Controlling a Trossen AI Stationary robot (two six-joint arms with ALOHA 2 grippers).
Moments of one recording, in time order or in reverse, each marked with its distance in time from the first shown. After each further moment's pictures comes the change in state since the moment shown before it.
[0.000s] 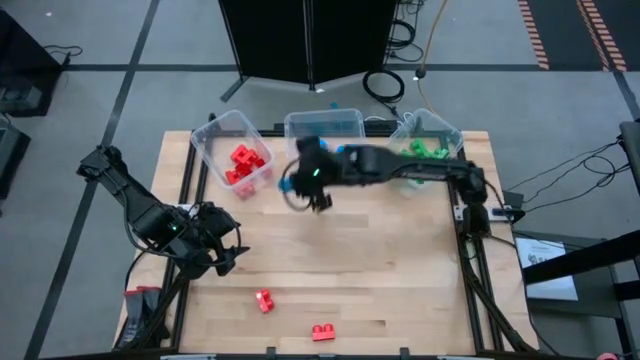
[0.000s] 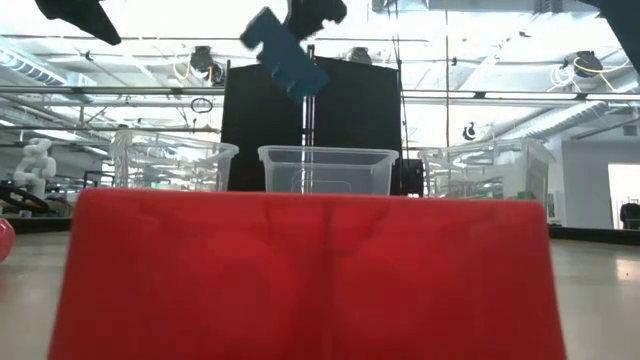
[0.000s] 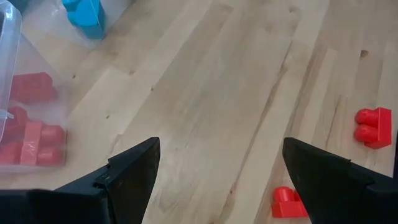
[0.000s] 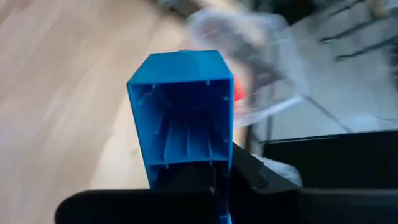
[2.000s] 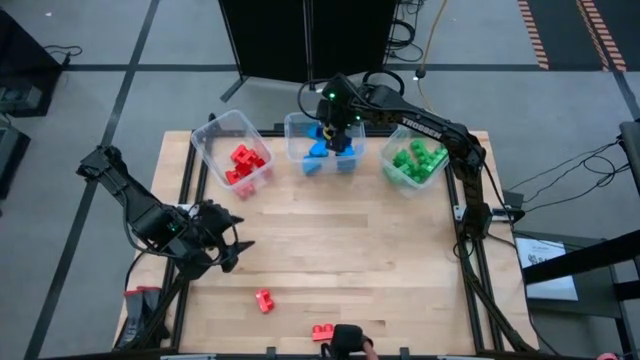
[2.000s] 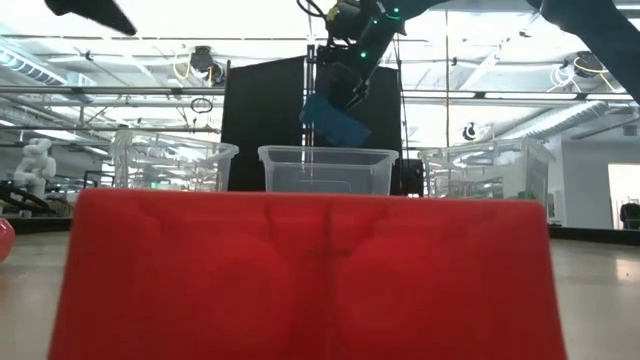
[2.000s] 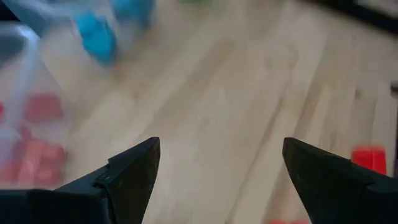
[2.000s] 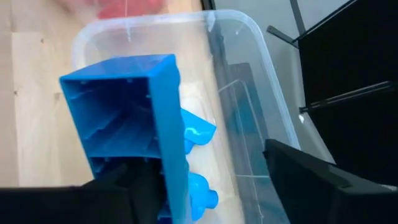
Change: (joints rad) left arm 0.000 0.000 0.000 0.047 -0.106 -0.028; right arm -0.461 0.037 -0.002 -0.115 -0.240 0.226
